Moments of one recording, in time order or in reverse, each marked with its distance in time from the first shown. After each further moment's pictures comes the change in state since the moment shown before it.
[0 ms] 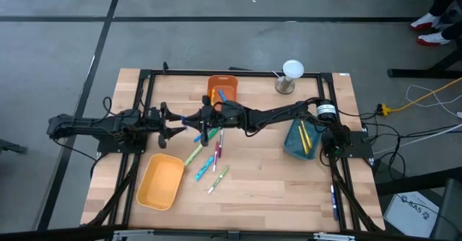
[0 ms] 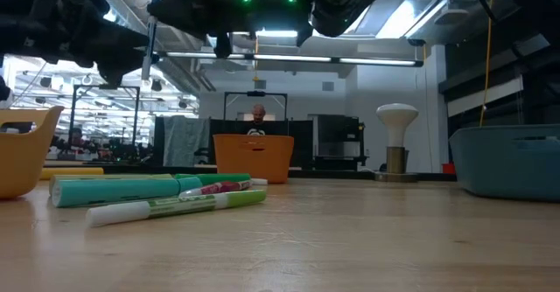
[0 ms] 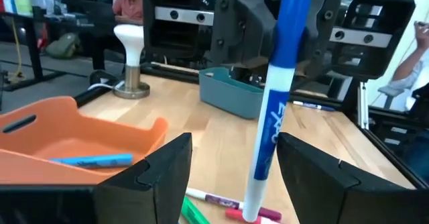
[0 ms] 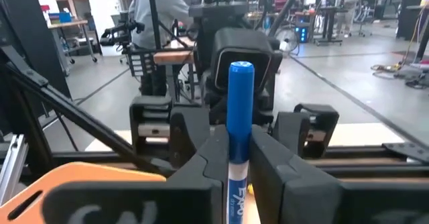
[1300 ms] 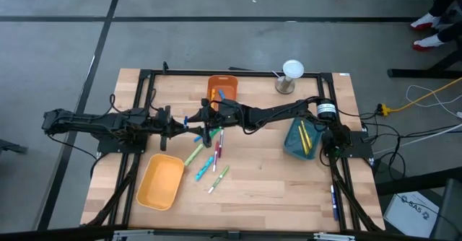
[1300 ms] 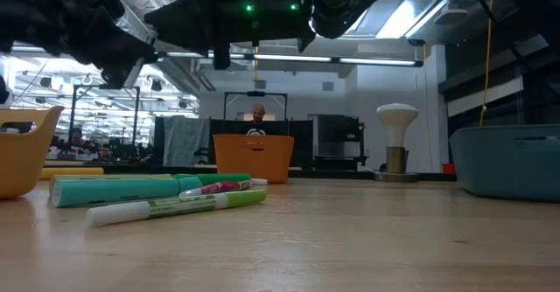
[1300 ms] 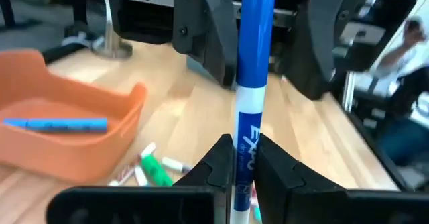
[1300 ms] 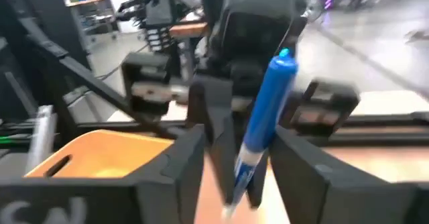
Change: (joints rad) left arm -0.013 0.176 0.112 -0.098 0.076 -0.124; right arm -0.011 0.000 0.000 -0.119 -0.112 0.052
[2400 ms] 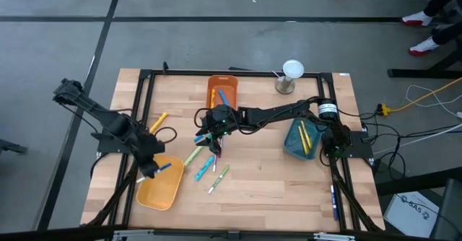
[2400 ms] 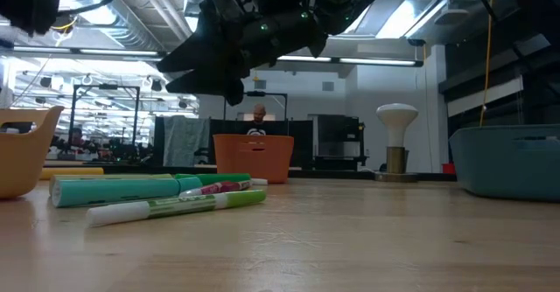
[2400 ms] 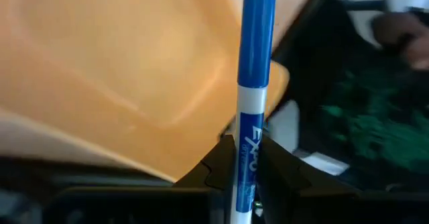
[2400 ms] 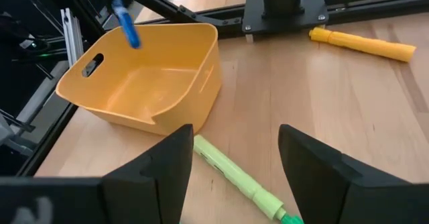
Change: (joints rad) left arm -0.528 0.392 0.429 -0.776 0.471 -1.084; right arm 0.003 -0.017 -0.006 -0.380 -0.123 0.046
